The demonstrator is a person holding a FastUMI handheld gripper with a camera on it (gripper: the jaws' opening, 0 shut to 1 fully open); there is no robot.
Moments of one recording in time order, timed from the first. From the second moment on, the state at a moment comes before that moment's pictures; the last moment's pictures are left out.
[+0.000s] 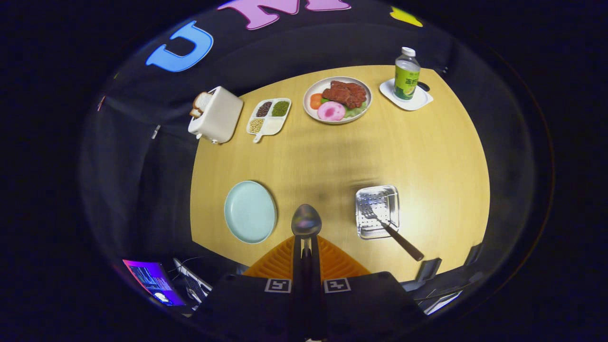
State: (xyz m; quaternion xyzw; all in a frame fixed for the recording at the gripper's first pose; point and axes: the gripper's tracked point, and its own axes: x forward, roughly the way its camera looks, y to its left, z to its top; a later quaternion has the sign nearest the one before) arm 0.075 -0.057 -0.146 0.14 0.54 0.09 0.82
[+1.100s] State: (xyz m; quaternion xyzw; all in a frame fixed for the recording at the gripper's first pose) arm 0.114 -0.133 -0.233 0.14 0.56 0.03 0.81
